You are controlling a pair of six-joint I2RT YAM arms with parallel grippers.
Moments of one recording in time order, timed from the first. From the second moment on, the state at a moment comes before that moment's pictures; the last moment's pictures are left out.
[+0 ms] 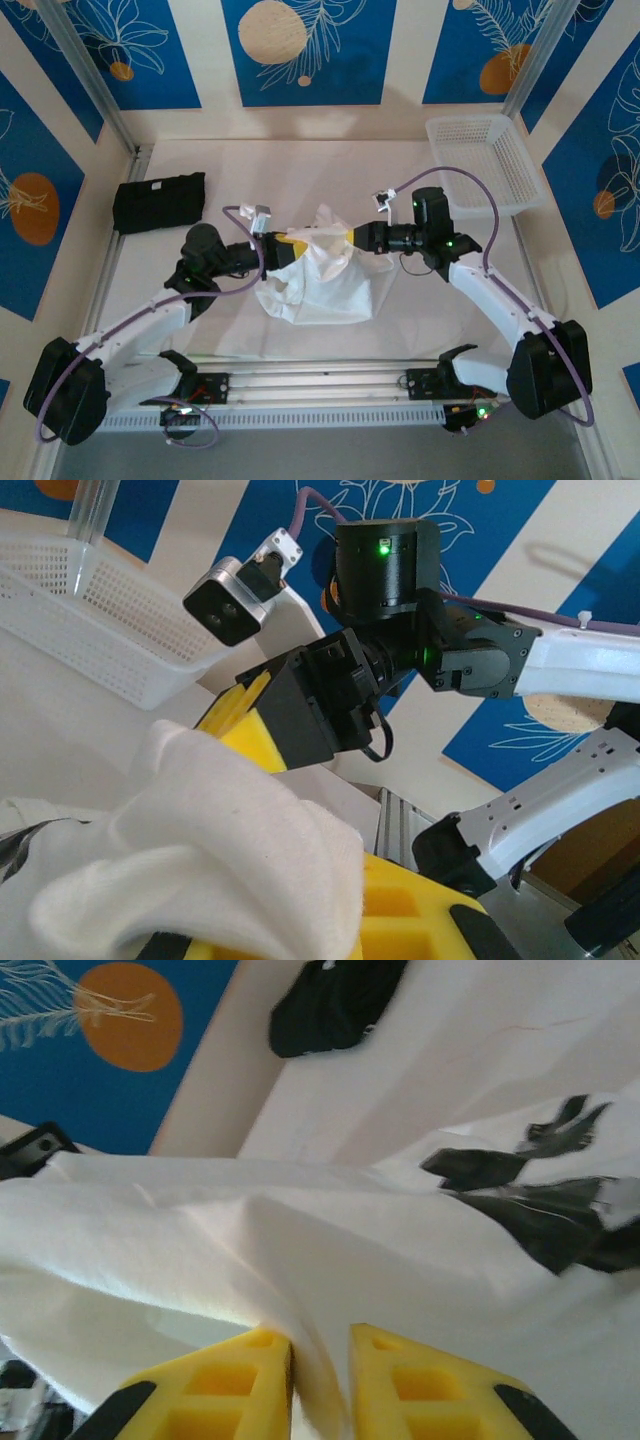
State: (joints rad) left arm -0.55 1.07 0.57 0.55 0.80 -0.55; right arm 0.35 1.17 0.83 -0.25 -0.80 0.44
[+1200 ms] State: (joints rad) left arm -0.55 0.97 0.64 -0.13 0.20 -0.31; right arm 0.45 1.22 0.74 0.21 -0.95 0.64
